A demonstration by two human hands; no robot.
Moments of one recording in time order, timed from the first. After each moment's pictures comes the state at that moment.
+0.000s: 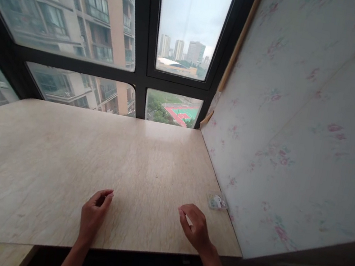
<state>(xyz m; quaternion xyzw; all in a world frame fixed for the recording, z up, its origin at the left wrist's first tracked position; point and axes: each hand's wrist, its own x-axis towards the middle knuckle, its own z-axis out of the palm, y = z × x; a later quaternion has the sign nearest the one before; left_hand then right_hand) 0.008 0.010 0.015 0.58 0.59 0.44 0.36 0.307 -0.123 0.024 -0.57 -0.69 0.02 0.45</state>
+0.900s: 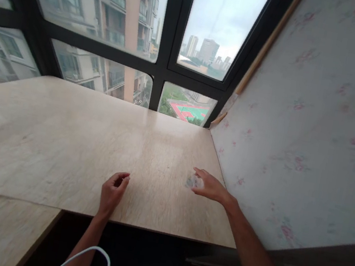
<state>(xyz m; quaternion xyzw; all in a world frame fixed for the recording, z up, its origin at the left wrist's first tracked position) 0.007 0.006 0.007 0.55 0.55 0.50 0.39 0.348 -0.058 0.102 -0.66 -0.74 0.13 0.08</state>
